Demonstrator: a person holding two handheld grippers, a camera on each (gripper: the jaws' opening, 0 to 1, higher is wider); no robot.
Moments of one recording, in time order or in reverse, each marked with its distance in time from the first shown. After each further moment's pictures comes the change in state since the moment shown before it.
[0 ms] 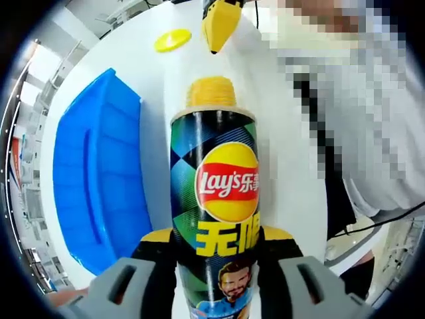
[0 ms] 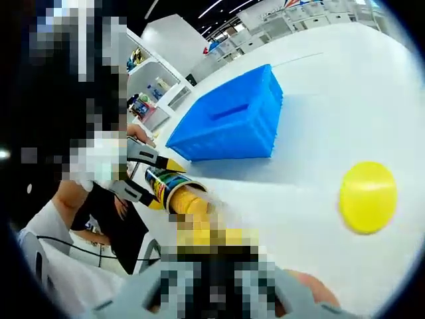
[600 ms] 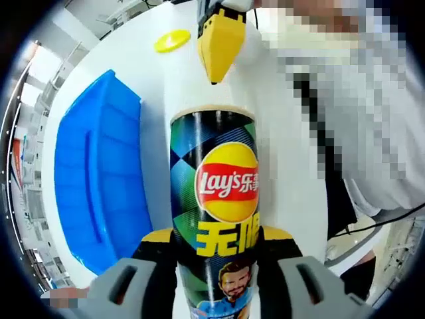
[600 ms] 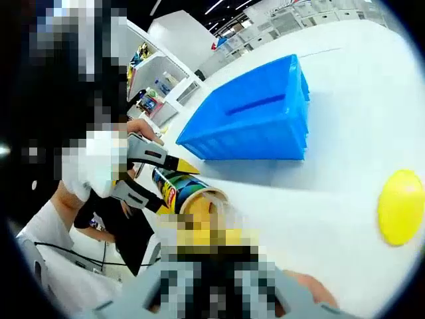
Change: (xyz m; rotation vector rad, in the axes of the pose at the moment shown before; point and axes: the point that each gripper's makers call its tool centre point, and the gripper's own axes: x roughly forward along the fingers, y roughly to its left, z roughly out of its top) left arm 0.000 0.000 0.000 0.007 0.007 0.013; right arm 0.028 0.021 0.007 -0.018 0.014 0.033
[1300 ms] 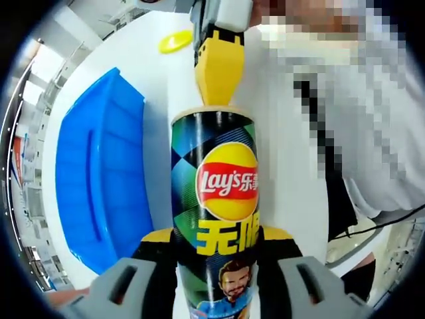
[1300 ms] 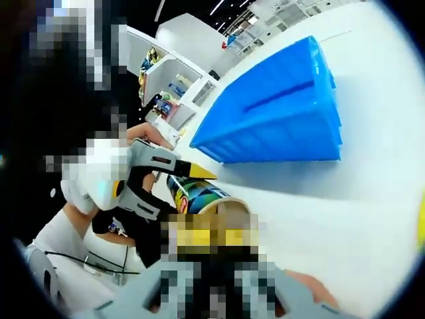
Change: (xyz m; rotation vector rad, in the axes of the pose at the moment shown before) left arm -0.002 -0.002 -0.001 -0.016 -0.031 0.005; right arm 0.036 0.028 0.003 0.059 0.019 0.149
